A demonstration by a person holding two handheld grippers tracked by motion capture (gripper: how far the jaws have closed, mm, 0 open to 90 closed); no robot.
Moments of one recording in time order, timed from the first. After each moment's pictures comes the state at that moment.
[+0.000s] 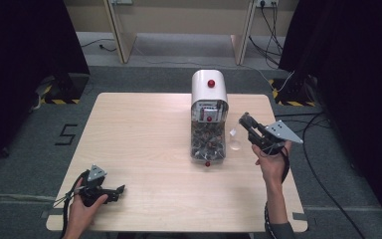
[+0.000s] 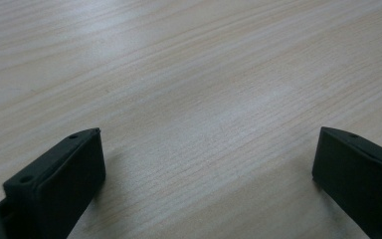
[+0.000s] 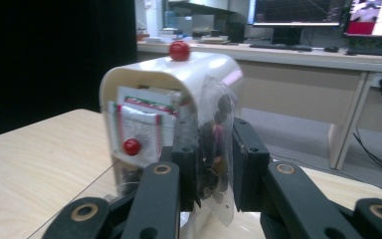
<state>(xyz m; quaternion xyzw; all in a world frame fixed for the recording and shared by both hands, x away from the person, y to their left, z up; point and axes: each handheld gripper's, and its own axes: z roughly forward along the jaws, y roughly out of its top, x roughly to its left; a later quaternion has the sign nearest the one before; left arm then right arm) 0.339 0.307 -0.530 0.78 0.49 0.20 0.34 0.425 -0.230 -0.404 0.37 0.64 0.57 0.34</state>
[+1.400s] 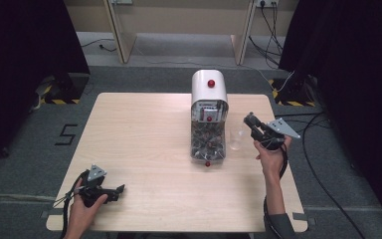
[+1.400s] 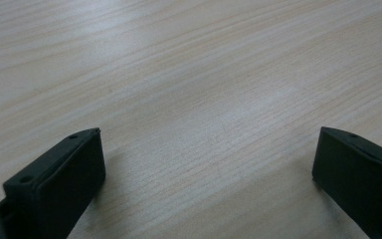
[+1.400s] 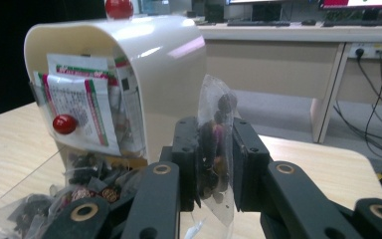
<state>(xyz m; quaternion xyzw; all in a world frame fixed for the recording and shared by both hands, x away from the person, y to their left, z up) 0.339 0.307 -0.530 0.77 0.49 0.20 0.34 0.458 -0.244 -0.436 0.42 0.64 0.55 0.34</state>
